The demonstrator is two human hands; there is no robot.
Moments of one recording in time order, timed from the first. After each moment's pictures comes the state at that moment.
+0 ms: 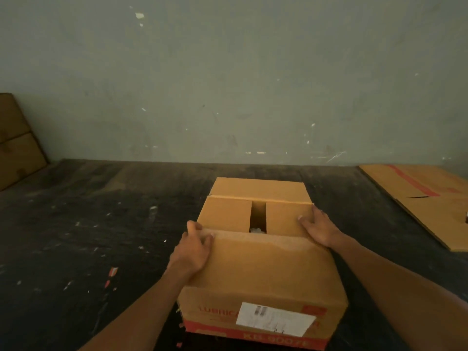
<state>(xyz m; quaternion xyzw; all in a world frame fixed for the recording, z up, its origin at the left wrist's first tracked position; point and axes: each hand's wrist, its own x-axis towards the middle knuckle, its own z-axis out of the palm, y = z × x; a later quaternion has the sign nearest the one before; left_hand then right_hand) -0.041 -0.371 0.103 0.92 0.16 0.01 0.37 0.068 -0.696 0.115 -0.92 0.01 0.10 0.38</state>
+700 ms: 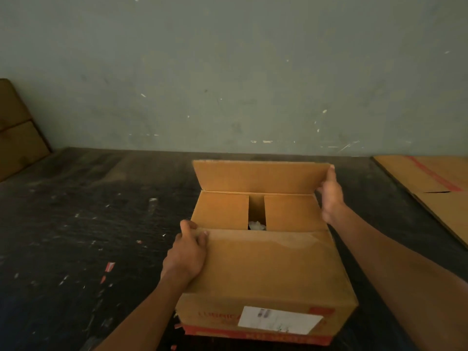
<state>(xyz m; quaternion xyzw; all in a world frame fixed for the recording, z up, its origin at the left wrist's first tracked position) -0.036 -0.377 0.091 0.91 0.21 0.03 0.37 0.124 -0.674 0.149 -0.64 0.13 0.01 0.76</state>
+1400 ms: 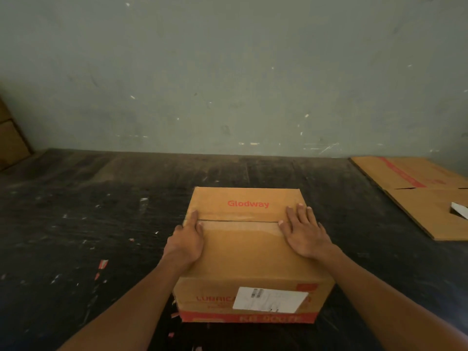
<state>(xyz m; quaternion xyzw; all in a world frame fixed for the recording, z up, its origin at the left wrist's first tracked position) -0.033 -0.378 0.094 0.95 0.19 -0.03 0.26 0.018 -0.668 0.108 -0.99 -0.06 0.09 0.11</state>
